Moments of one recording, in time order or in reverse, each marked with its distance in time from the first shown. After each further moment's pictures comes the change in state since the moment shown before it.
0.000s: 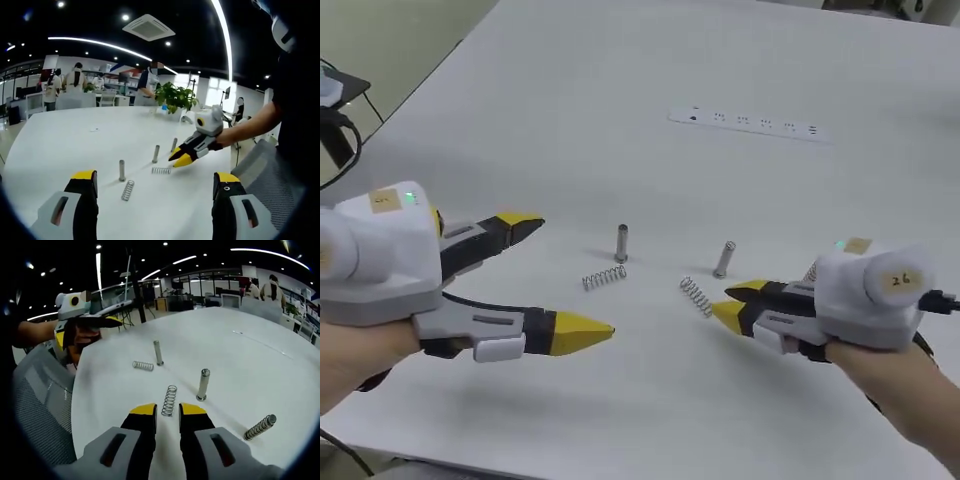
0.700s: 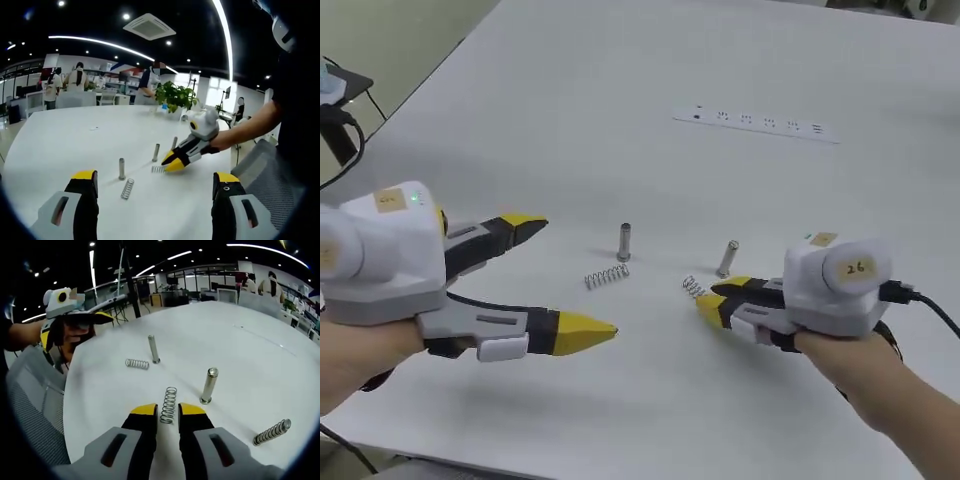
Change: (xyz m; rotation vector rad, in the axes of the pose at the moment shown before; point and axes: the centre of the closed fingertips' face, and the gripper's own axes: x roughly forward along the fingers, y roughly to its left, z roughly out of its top) left arm 0.000 0.001 -0.003 -0.006 0.009 0.001; right arm 0.027 0.001 -0.008 0.011 0.054 -0.029
